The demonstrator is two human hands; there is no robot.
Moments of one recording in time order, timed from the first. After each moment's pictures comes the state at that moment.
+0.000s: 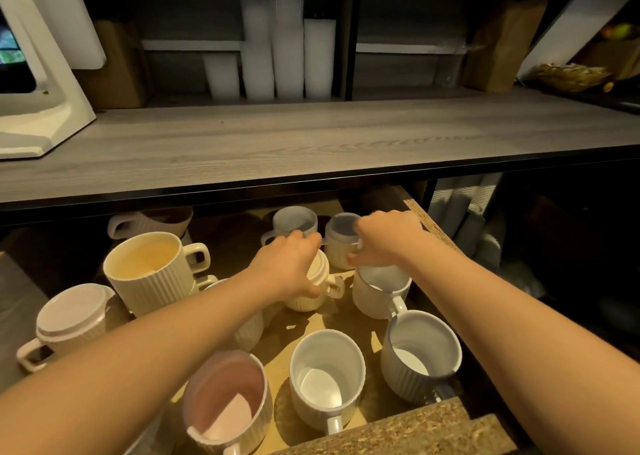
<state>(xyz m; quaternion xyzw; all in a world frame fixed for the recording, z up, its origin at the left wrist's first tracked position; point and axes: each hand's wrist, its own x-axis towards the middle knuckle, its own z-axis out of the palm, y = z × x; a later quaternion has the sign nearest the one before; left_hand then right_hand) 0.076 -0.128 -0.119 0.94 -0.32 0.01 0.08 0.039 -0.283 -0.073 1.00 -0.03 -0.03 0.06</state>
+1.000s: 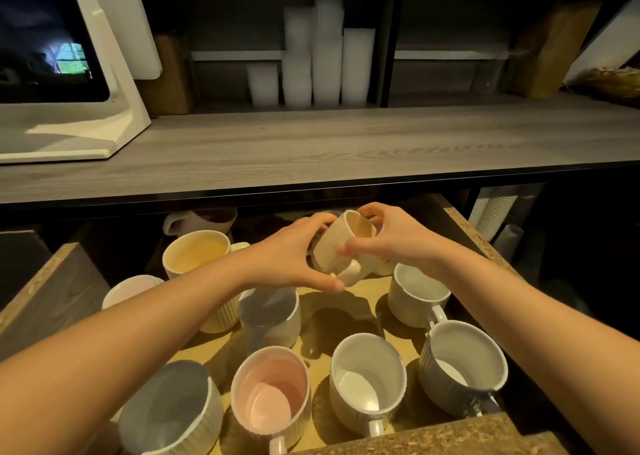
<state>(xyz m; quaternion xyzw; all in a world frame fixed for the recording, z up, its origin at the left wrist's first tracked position) 0.068 -0.068 -0.069 0.87 -0.37 -0.12 0.31 0.032 -0.250 -0.064 0.91 -0.02 0.00 -0.42</state>
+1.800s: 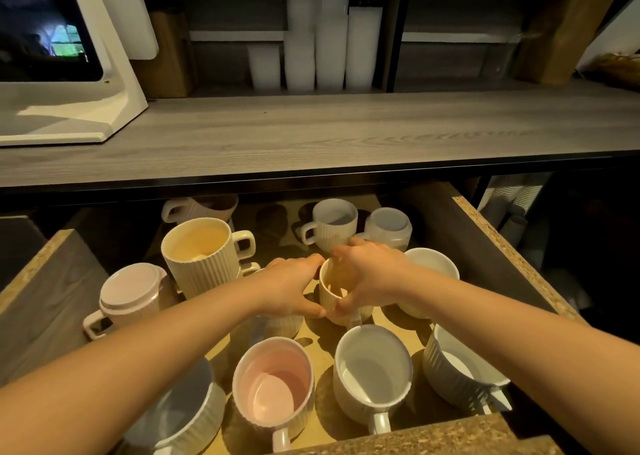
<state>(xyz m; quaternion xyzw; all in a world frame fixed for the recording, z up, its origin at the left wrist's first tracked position) 0.064 -0.067 -0.121 0.92 -0.32 -0.17 0.12 0.034 -0.223 -0.109 0.99 0.09 -0.07 -0.08</state>
